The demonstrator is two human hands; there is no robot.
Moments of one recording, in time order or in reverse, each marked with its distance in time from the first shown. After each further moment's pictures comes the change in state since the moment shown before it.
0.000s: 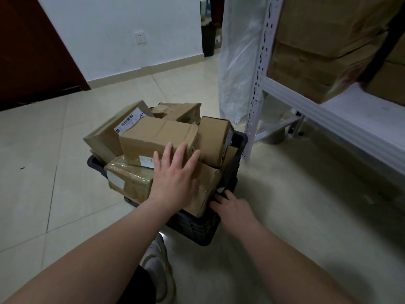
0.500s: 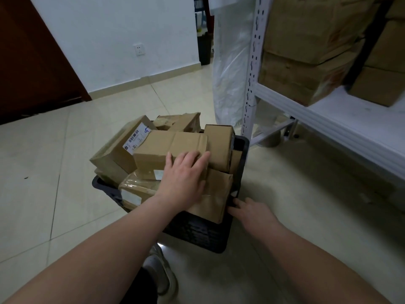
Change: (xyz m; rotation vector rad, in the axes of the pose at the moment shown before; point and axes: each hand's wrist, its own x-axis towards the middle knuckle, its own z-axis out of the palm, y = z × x) left_hand -0.003 0.021 -0.026 -0.085 0.022 0.137; right_hand -0.040 0.039 -0.012 -0.127 -0.166 0.030
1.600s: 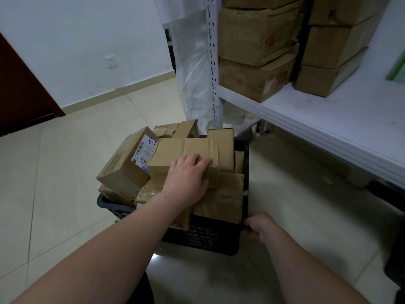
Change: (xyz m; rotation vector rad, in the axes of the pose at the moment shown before) left_hand 0.006 0.086 -0.019 -0.094 -0.115 0.077; right_hand -0.048 0.037 0.072 1.762 0.049 0.975
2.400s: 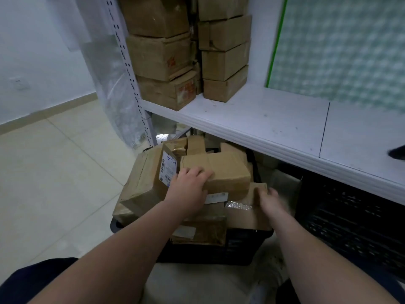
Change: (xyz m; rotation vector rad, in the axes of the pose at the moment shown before) left_hand -0.023 0.161 0.017 -0.112 -0.046 0.344; right_hand -0.065 0.056 -0.205 0.019 0.553 -0.135
